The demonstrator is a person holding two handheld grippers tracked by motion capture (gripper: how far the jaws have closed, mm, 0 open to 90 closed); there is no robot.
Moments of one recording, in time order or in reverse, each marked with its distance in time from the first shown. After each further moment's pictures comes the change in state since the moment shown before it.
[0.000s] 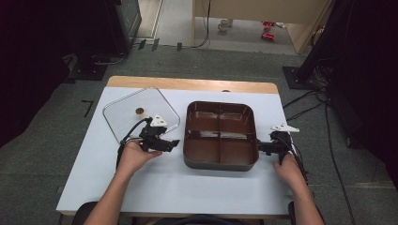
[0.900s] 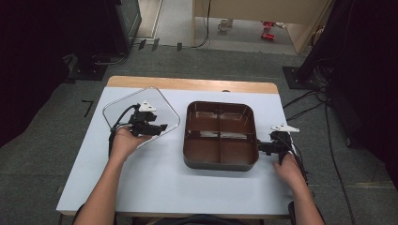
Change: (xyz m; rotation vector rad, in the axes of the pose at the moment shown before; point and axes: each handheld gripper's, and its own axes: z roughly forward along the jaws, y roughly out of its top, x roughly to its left) left arm 0.056 0.008 -0.004 -0.006 0.083 -0.049; right arm 0.000 0.000 0.000 0.000 0.000 0.000
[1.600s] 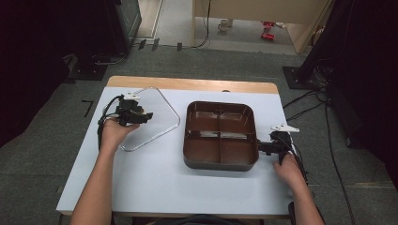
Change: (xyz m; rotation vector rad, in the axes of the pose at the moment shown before) left arm 0.058 -0.003 -0.005 -0.011 0.109 -0.123; right arm 0.000 0.000 0.000 -0.001 0.000 0.001
